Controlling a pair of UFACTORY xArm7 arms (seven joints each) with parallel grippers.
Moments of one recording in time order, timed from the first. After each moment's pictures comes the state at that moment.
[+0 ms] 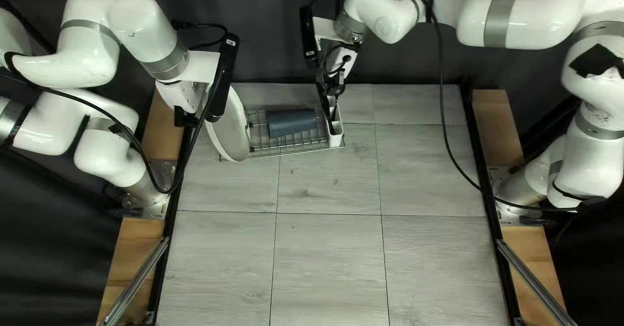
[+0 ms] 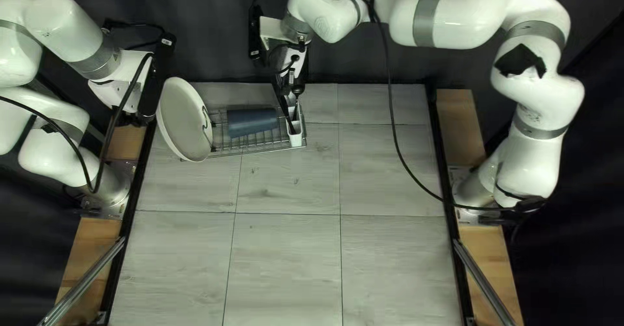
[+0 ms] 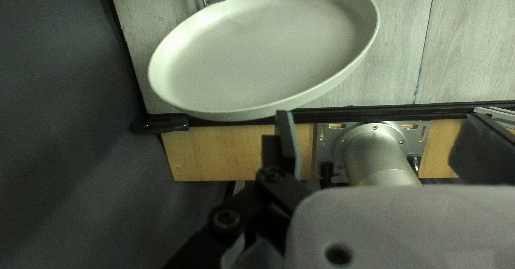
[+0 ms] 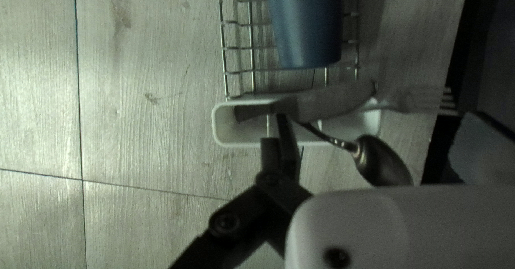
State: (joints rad) left arm -0.03 -0.89 0.21 0.73 0.25 1.58 0.17; right arm -0.35 0.37 -0.12 1.51 0.32 0.98 -0.74
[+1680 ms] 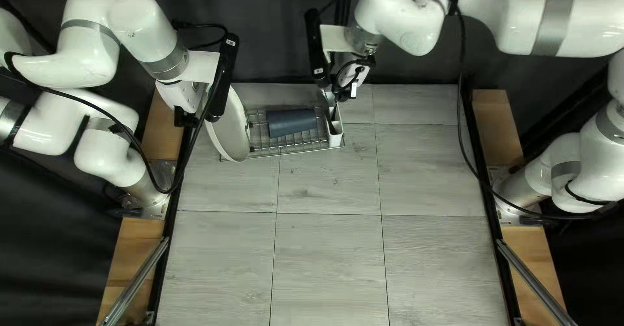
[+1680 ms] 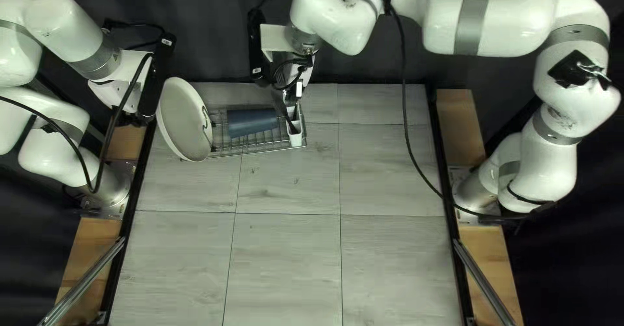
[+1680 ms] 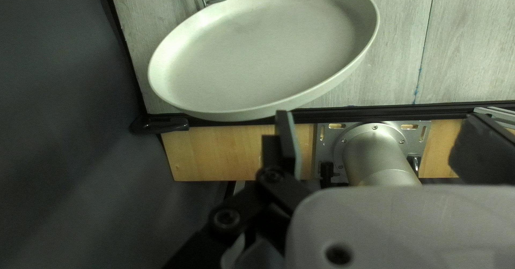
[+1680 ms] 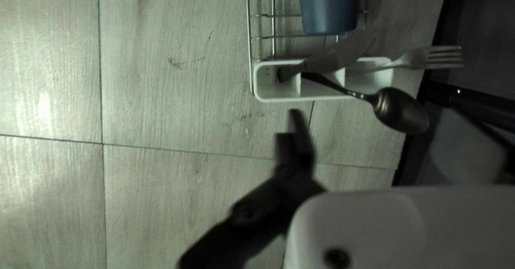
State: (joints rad) left arm -0.03 -0.89 0.21 0.73 0.25 1.58 0.17; right arm -0.26 0.24 -0.11 1.44 0.07 1.02 -0.55
